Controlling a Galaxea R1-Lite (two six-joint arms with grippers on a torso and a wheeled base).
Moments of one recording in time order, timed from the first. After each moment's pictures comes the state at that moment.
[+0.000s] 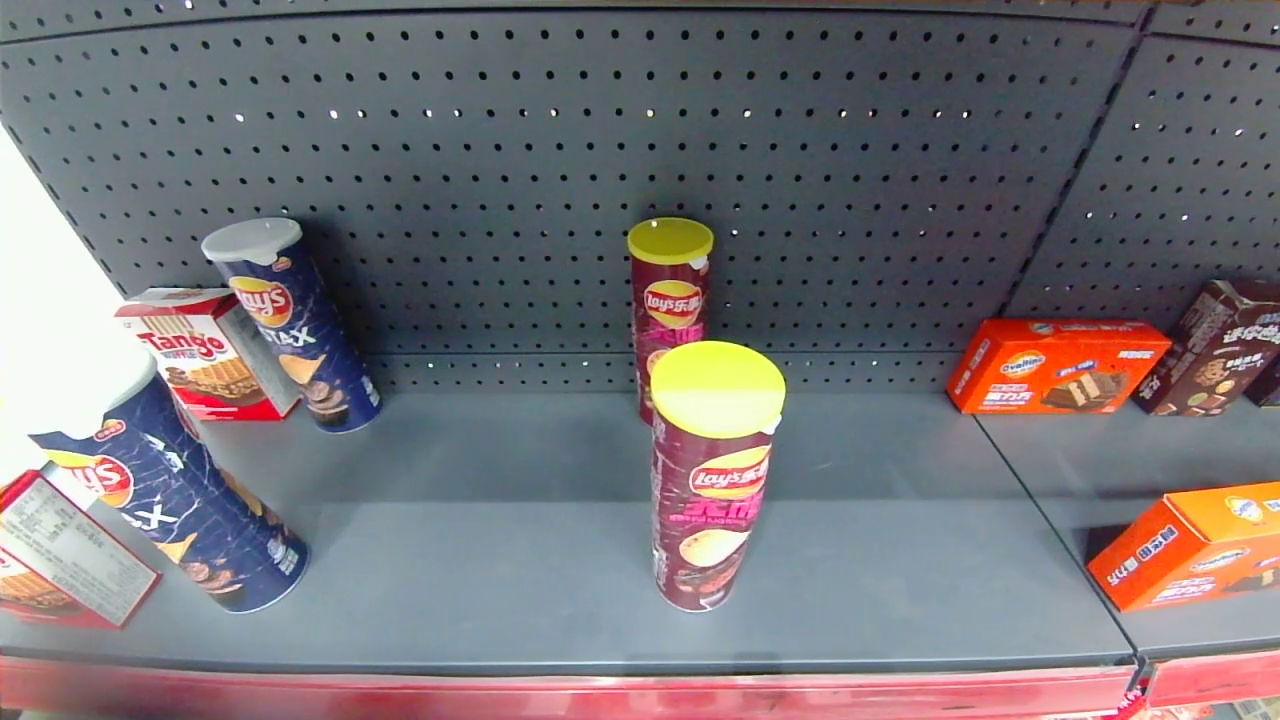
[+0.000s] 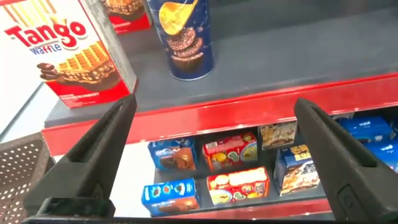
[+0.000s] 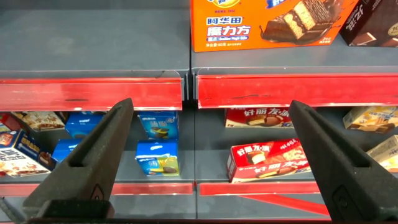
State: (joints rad) left arm 0.00 0.01 0.00 -0.06 -0.04 0.16; right arm -0.04 0.08 0.00 0.00 0.03 0.00
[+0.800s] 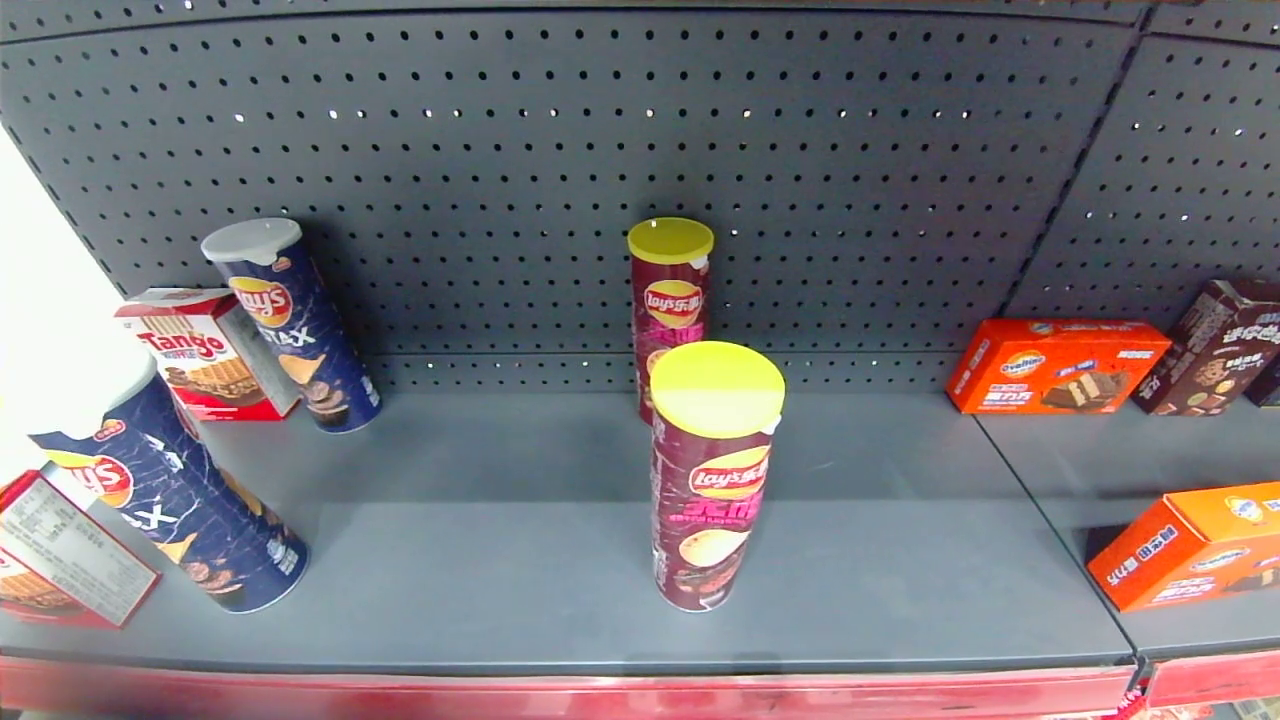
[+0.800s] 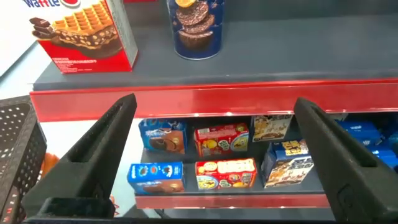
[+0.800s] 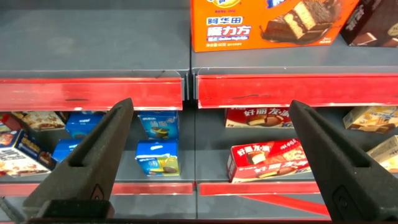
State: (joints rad) left arm 0.00 0.00 0.00 0.00 0.02 0.04; right arm -0.04 0.08 0.00 0.00 0.03 0.00
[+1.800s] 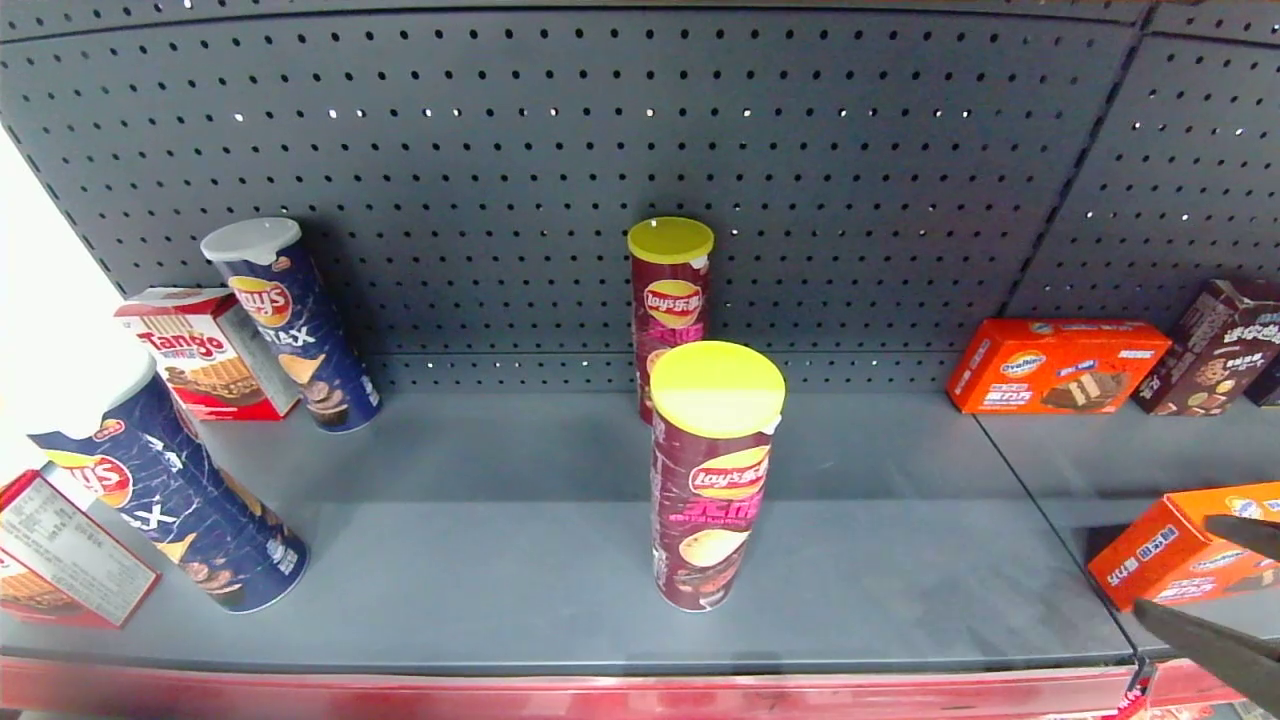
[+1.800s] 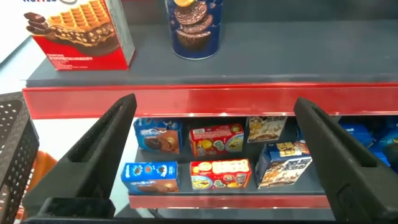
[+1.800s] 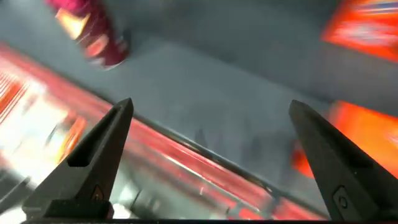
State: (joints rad) left arm 0.00 0.00 0.00 0.00 0.01 0.00; right arm 0.37 0.86 -0.50 -0.09 0.15 -0.07
